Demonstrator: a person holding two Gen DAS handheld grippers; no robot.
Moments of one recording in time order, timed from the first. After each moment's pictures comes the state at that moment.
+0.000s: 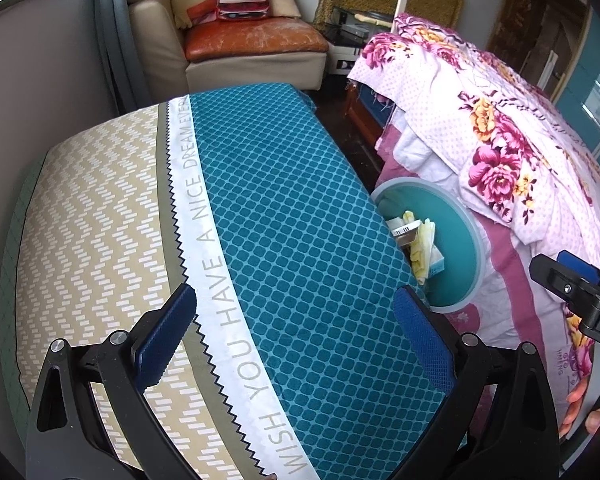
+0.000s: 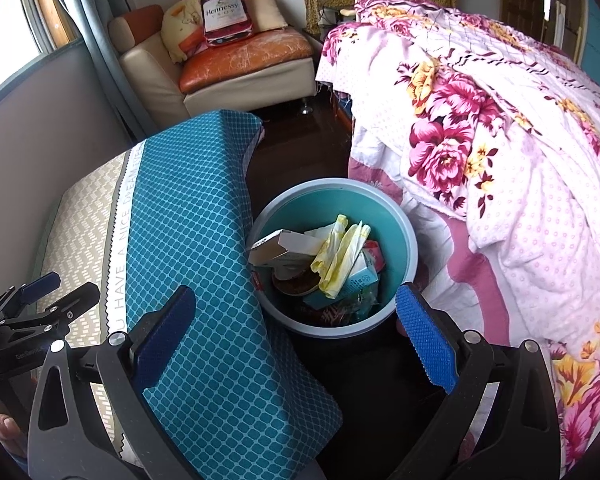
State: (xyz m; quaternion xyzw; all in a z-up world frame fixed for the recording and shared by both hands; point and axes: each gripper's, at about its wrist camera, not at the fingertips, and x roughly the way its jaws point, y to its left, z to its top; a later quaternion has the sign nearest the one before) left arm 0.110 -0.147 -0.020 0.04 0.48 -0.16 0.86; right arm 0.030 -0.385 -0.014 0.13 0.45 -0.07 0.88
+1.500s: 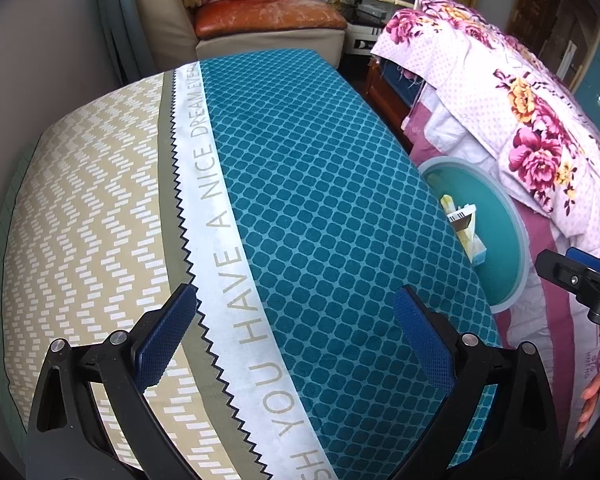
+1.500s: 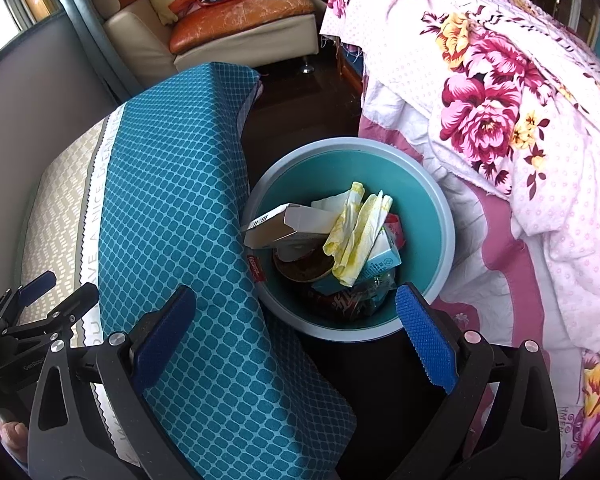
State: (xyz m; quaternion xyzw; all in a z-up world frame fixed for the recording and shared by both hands) left arm 0.141 -0.139 -0.075 0.05 0.51 -0.13 0.85; right arm 0.080 -0.375 -0.069 0.13 0.51 -0.06 0.85
